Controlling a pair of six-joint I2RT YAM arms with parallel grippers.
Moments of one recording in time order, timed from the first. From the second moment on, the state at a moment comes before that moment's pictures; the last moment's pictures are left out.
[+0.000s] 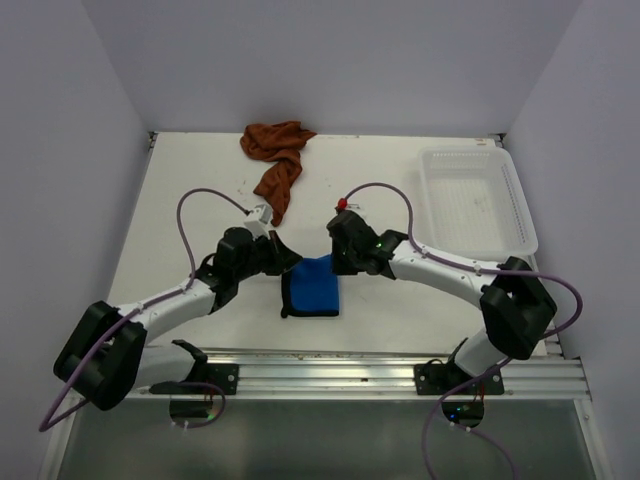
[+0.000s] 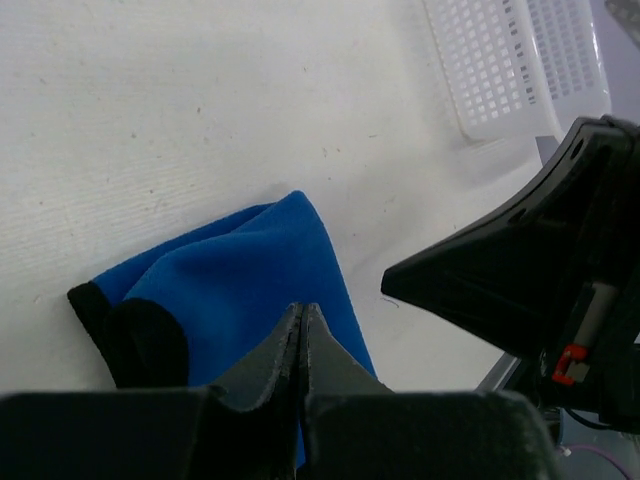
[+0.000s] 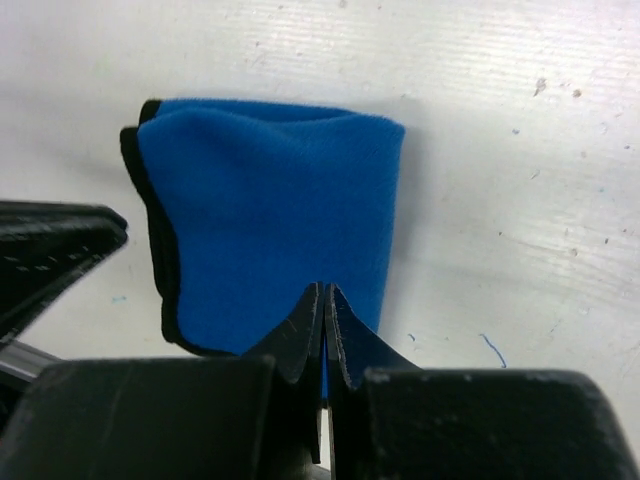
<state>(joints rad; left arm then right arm) -0.53 1.19 0.47 0.30 0.24 -0.67 0.87 1.56 1.06 -0.44 0.16 0.75</state>
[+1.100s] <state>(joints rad) -0.53 1.43 0.41 0.37 0.06 -0.56 0.75 1.81 1.09 -0.28 0.02 0.78</state>
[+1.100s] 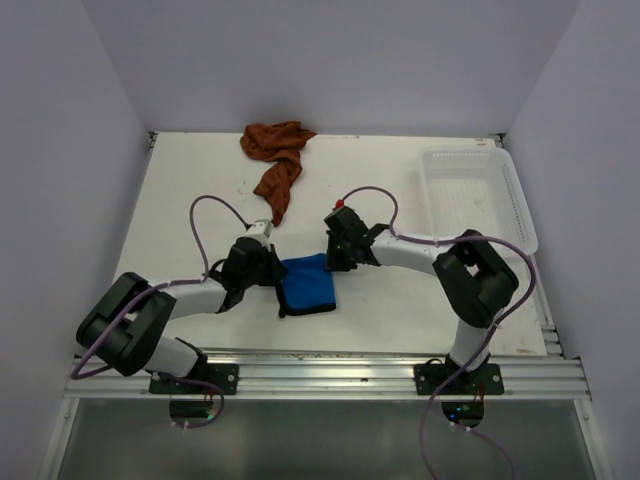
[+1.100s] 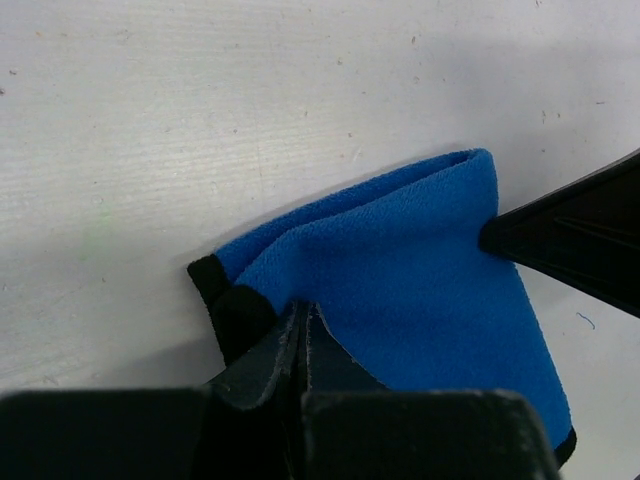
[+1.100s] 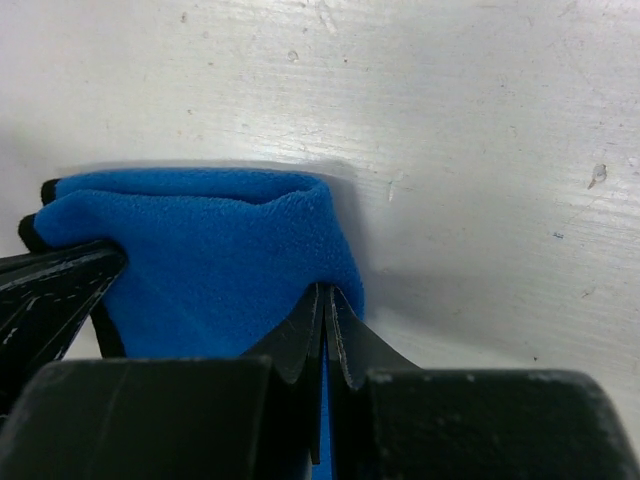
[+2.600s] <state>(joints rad) -0.53 1.32 0.37 0.35 0.07 -0.56 0.93 1.59 0.84 -0.31 0.10 0.82</state>
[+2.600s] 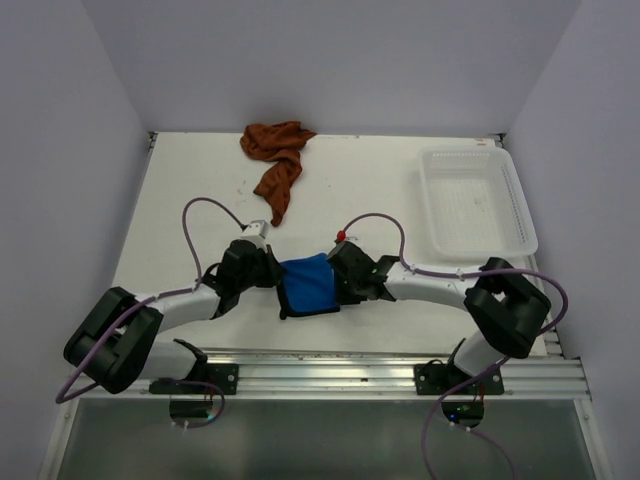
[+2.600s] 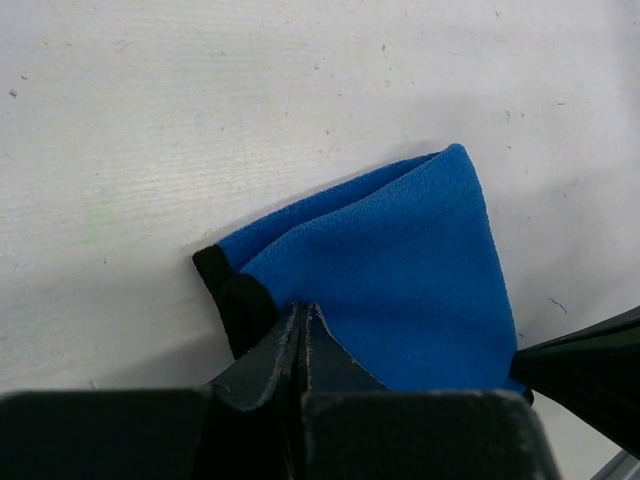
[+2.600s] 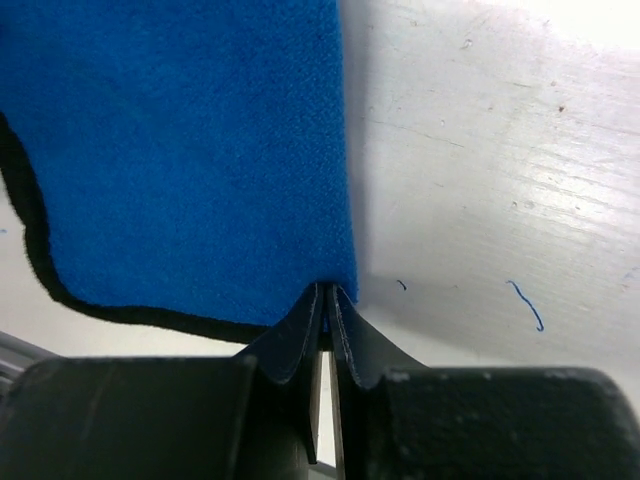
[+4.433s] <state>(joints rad) -0.53 1.29 0.51 0.22 0.11 -0.55 0.85 1.44 0.49 0.16 -0.01 1.21</state>
